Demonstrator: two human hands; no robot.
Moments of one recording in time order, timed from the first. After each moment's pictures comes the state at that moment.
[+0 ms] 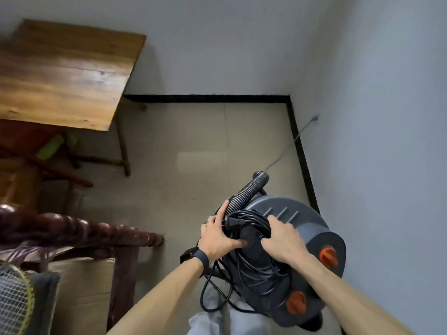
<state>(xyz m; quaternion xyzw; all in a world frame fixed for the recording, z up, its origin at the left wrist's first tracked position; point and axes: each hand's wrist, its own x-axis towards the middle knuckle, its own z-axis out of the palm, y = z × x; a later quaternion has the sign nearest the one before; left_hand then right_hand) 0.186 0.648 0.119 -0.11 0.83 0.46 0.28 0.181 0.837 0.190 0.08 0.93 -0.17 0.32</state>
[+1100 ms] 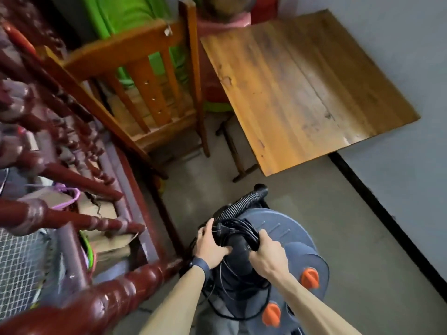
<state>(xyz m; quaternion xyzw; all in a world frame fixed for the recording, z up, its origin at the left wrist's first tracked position) 0.007 0.336 -0.026 -0.62 0.57 0.54 0.05 -0.147 0.418 0.026 -0.34 0.85 -0.04 0.40</state>
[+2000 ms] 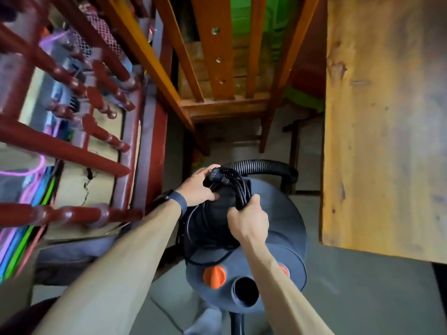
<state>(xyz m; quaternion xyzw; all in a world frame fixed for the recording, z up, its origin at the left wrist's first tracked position) 0.029 0.124 -0.111 -0.67 0.54 0.51 -0.03 -0.135 0.193 -0.064 -0.37 0.79 -0.08 0.48</state>
